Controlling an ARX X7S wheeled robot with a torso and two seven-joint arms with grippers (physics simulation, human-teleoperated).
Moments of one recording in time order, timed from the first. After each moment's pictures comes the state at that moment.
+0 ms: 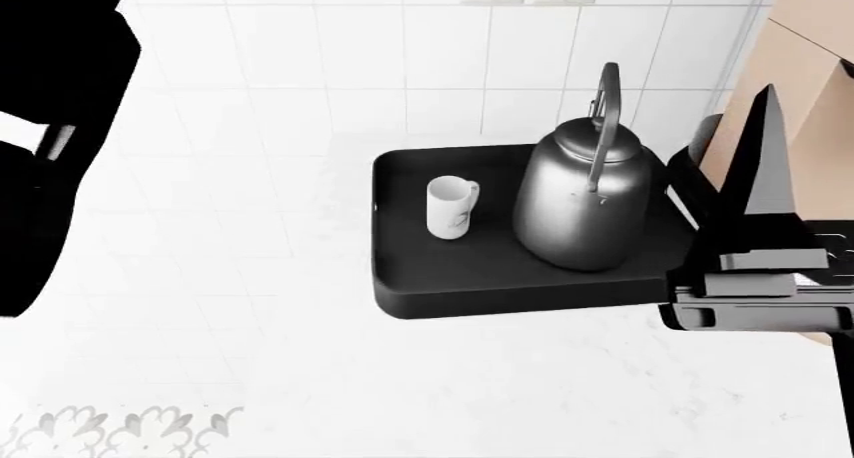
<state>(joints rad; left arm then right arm) -2.07 -0.05 0.99 -0.69 -0.71 -0.01 -0.19 2.34 1.23 -2.60 -1.04 0.74 -0.29 1.57</state>
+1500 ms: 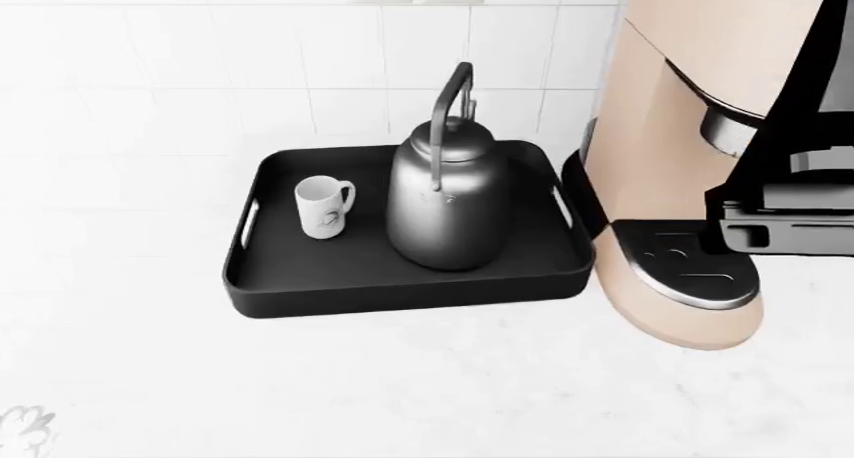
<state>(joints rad) -1.19 -1.02 0.24 0.94 -1.54 -0.21 -0.92 2.36 1.27 -2.29 -1.05 0.96 -0.18 1.48</state>
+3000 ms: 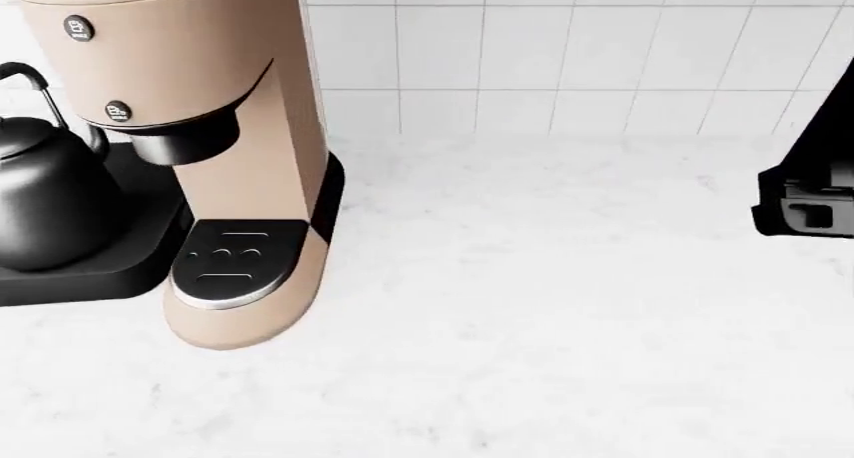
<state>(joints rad) -0.98 -1.08 0.17 1.03 -1.53 -0.13 -0.94 2.35 1.38 -2.20 -1.05 1.01 -0.13 1.40</state>
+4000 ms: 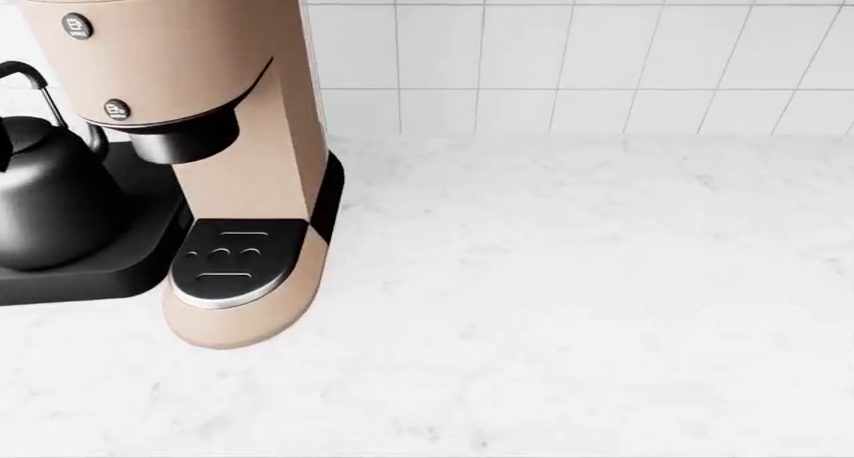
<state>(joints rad) -0.87 -1.15 0.21 1.04 -1.48 0.00 -0.88 2.30 1.11 -0.80 -0.69 1.65 1.01 1.19</state>
